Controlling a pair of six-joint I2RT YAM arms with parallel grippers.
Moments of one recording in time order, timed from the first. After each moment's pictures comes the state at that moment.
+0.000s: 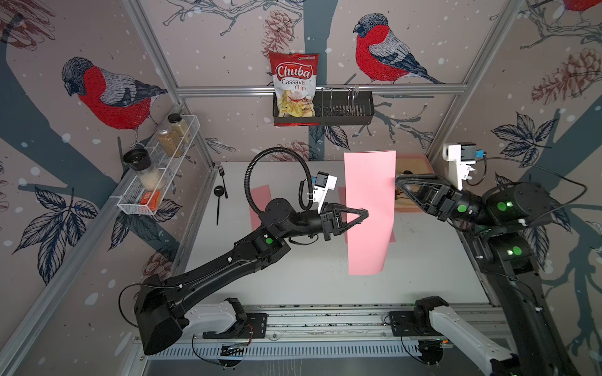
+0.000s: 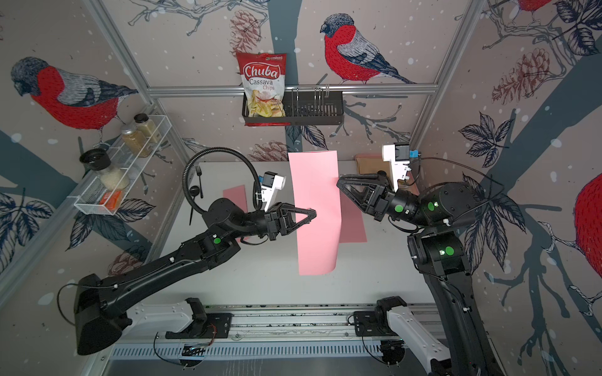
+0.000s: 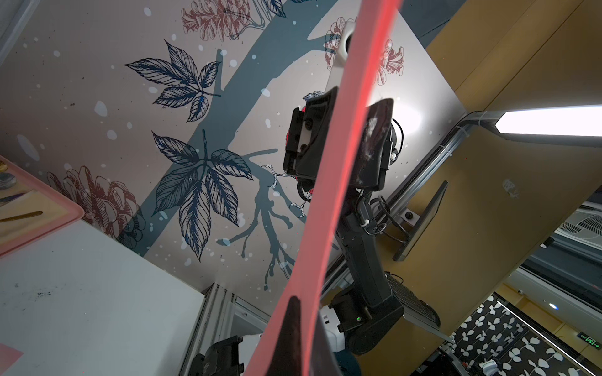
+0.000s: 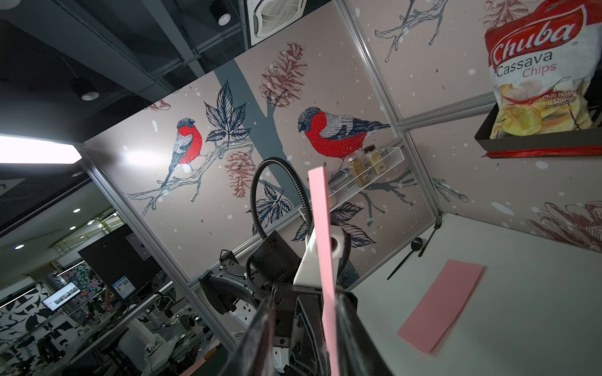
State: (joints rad) left arm -0.93 1.21 1.02 0.53 0.62 -0.91; right arm 0.25 0.85 1.28 -0.08 -1.02 0.81
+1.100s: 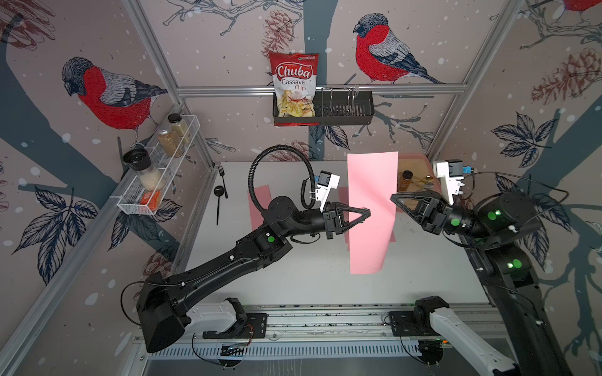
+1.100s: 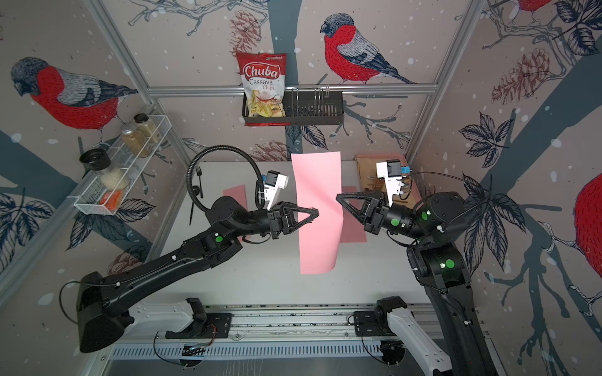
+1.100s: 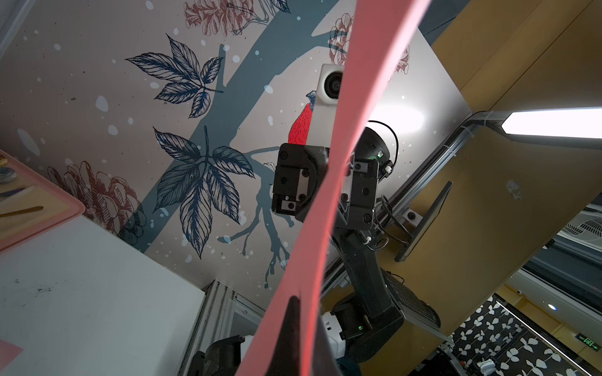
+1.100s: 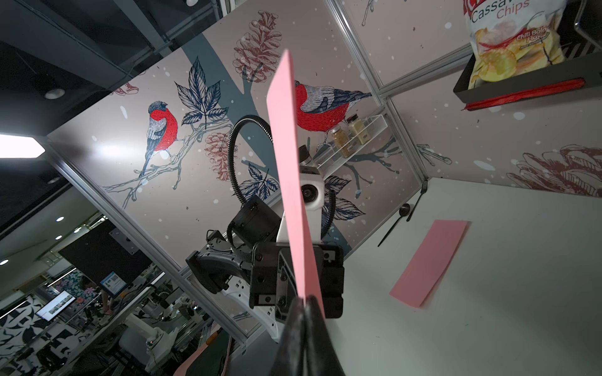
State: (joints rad) left arm -0.94 1.24 1.04 0.50 0.63 -0.91; right arm 0.26 0.76 1.18 -0.24 -1.00 0.71
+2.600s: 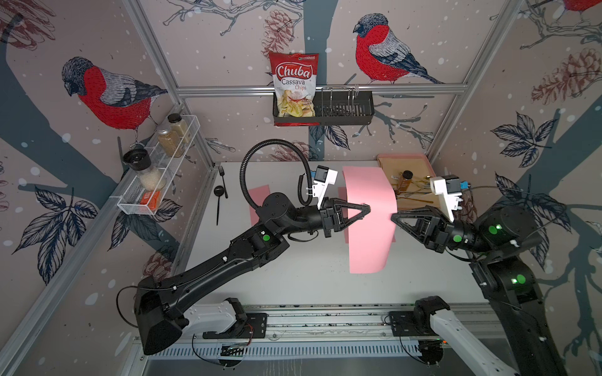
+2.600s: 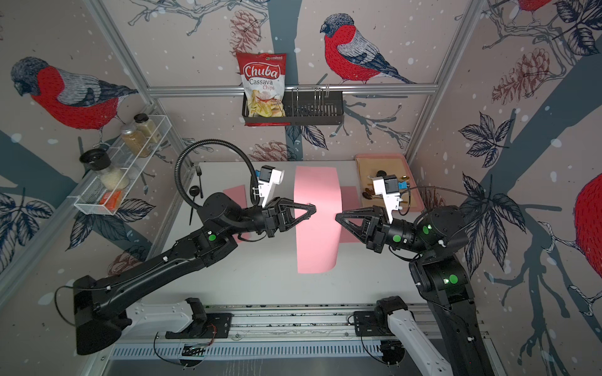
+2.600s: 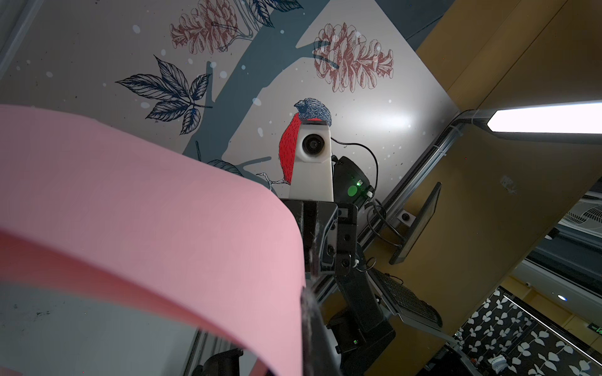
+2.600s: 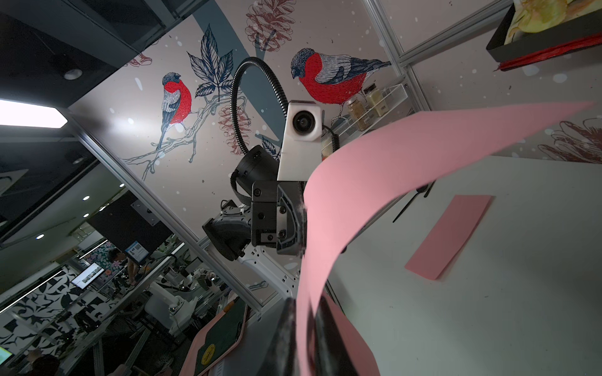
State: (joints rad) left arm -0.94 1.21 1.11 0.45 0.62 -0.87; right arm 0.27 0.67 1.11 -0.29 -1.07 0.71
